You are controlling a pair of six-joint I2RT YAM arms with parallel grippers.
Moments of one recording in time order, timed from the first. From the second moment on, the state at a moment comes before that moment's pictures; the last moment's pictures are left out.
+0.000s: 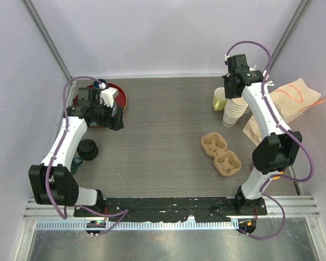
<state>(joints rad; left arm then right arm) -0.05 1.38 1.19 -0.73 0.37 0.24 0.16 1.73 1.76 -0.93 0.25 0.03</state>
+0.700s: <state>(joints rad) -0.05 1.38 1.19 -0.73 0.37 0.26 0.24 1.73 1.89 -1.02 0.40 -0.09</state>
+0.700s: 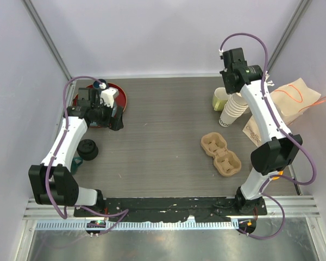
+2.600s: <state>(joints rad) 0.10 1.46 1.26 -0.74 0.18 0.21 0.87 2.16 1.98 -0.60 -0.16 -0.49</state>
